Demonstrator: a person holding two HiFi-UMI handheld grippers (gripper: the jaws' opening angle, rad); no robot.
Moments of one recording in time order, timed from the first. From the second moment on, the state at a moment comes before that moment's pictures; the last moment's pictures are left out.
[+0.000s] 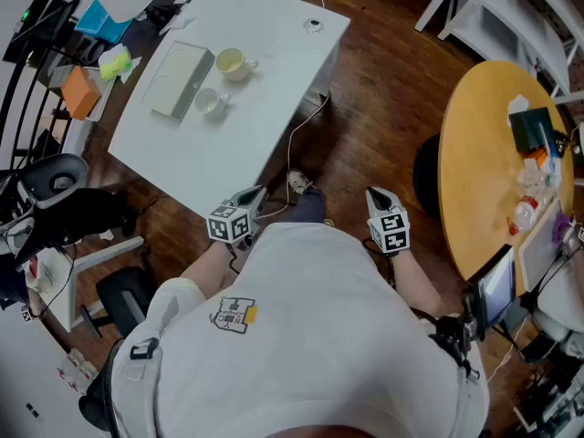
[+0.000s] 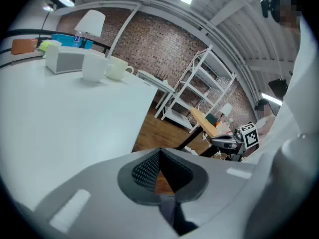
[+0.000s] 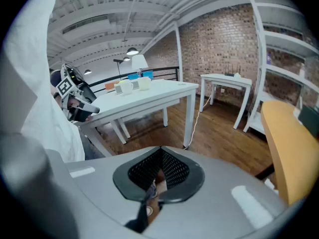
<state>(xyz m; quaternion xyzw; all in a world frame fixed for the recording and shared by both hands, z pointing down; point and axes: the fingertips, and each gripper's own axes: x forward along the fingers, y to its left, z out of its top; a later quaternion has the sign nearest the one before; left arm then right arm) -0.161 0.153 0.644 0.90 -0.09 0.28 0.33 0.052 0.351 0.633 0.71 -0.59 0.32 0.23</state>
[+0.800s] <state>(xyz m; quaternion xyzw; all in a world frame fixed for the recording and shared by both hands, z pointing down) -0.133 0.080 0.634 0.88 -0.26 0.19 0.36 0.062 0.035 0.568 0.50 -0.81 0.09 0.29</state>
